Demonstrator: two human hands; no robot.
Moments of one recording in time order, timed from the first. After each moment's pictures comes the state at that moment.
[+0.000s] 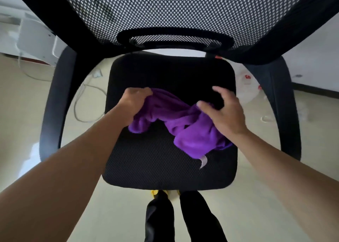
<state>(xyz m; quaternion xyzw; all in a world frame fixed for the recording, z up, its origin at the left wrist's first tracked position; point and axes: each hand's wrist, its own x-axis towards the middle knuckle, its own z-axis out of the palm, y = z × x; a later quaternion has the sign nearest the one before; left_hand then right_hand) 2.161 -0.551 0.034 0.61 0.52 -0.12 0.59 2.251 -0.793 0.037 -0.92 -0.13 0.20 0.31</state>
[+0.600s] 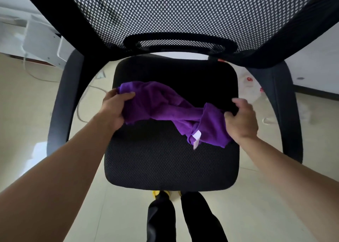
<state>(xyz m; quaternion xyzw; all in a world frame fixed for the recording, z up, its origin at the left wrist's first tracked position) 2.127 -0.508 0.021 0.38 0.57 -0.02 0.73 2.256 -0.813 0.031 -0.96 -0.01 0.18 0.21</state>
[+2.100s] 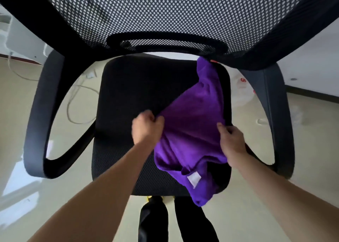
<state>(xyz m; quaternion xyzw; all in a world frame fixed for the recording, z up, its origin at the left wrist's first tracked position) 2.141 -0.632 0.007 0.78 0.49 -0.08 0.37 2.227 -0.842 -0.011 -0.88 0.19 0.25 0.35</state>
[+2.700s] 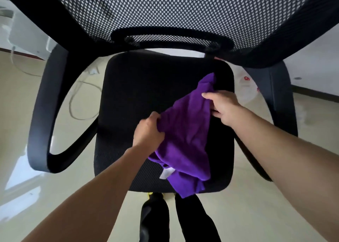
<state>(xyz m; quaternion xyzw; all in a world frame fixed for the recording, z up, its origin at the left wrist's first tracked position) 2.118 -0.628 0.005 0.84 0.36 -0.15 0.37 2.298 -0.762 0.010 -0.78 0.23 0.37 0.45</state>
